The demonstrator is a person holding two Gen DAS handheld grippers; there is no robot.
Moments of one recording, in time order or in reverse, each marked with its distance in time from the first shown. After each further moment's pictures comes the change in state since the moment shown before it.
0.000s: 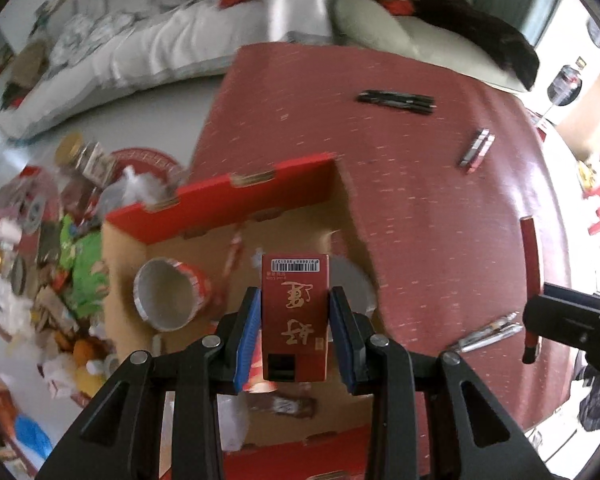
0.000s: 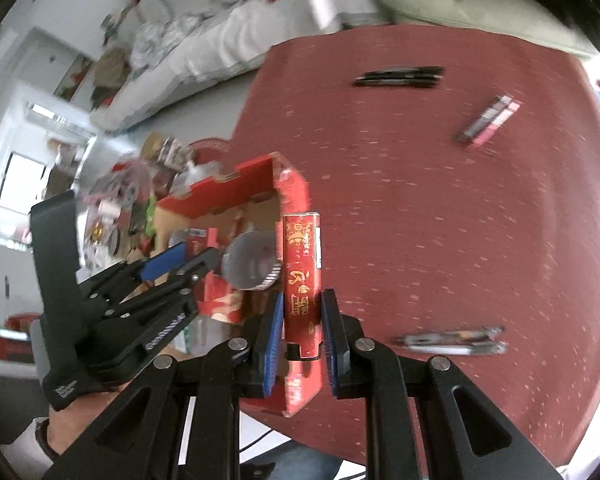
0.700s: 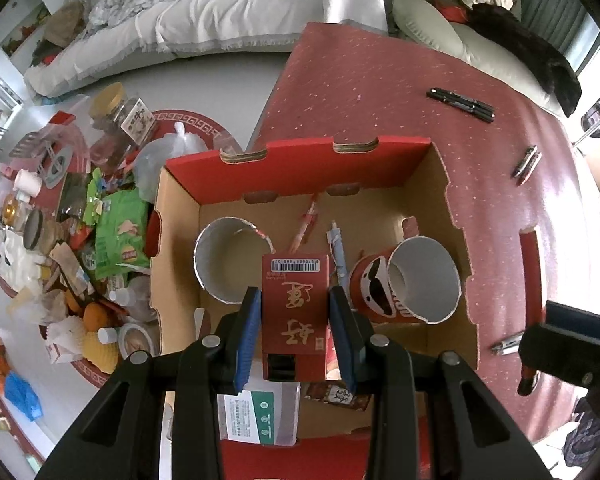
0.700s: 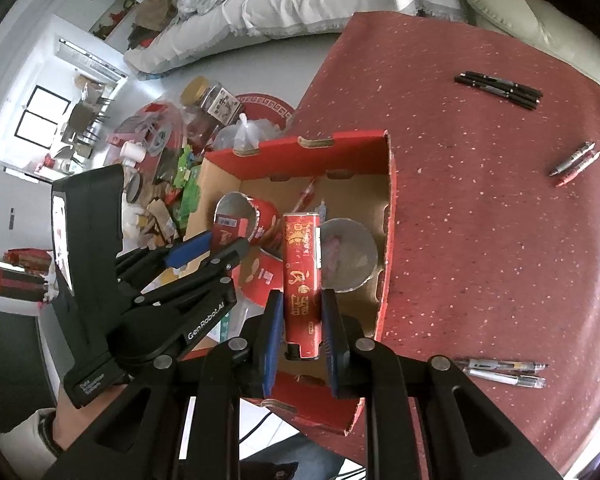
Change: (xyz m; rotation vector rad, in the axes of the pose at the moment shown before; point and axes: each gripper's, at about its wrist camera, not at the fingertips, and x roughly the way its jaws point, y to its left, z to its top) left arm 0.017 0.062 -0.024 -0.124 0.042 0.051; right arm 0.048 0.074 0.005 -0.164 0.104 0.029
